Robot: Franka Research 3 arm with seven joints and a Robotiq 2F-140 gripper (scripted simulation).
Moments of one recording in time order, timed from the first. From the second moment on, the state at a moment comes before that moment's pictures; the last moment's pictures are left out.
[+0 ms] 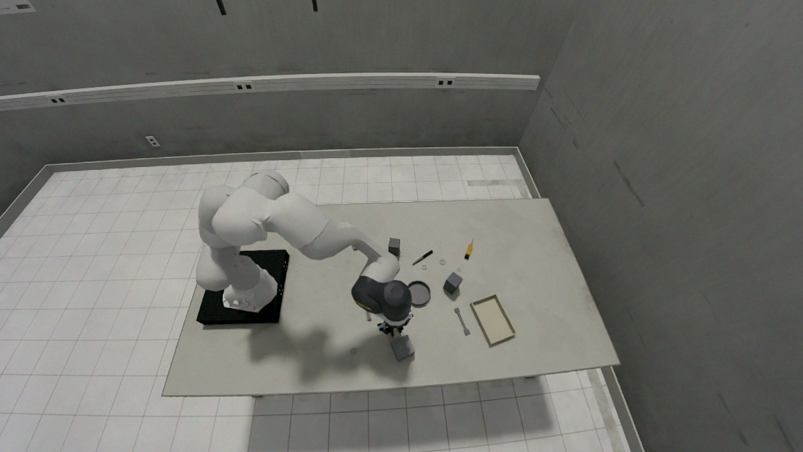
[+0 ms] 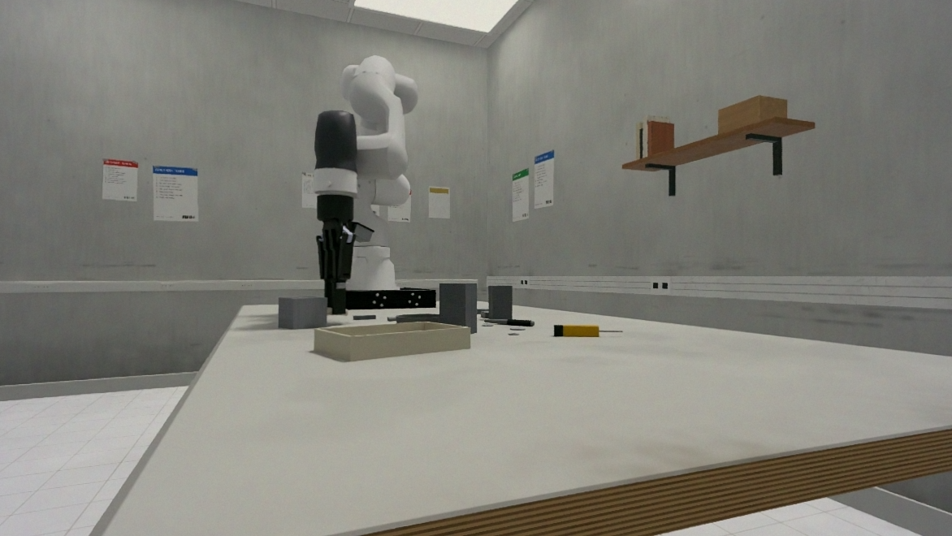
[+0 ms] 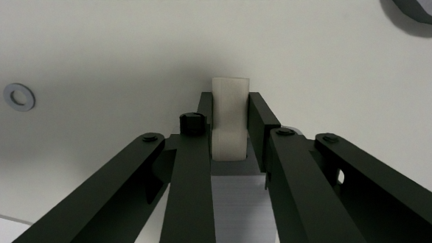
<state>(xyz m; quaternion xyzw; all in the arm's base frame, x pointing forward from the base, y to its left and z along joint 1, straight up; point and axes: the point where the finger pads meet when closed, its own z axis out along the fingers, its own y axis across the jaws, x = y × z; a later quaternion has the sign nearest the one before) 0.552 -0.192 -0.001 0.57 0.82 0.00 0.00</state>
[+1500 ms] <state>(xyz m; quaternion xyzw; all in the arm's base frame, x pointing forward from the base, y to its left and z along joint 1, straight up) 0.544 -0.176 -0.005 0.57 0.82 0.00 0.00</state>
